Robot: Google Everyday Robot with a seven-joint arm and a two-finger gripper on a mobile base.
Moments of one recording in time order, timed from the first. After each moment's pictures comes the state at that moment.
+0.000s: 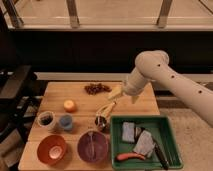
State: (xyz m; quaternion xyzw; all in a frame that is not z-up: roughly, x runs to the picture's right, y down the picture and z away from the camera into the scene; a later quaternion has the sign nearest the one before) arm 0.091 0.053 0.696 -0.09 -0.35 -0.63 0.69
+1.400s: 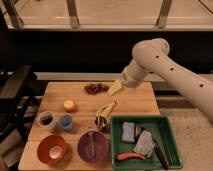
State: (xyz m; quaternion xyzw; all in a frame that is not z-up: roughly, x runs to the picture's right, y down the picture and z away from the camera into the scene) arm 0.089 0.010 0.675 -0.04 -0.30 -0.76 0.58
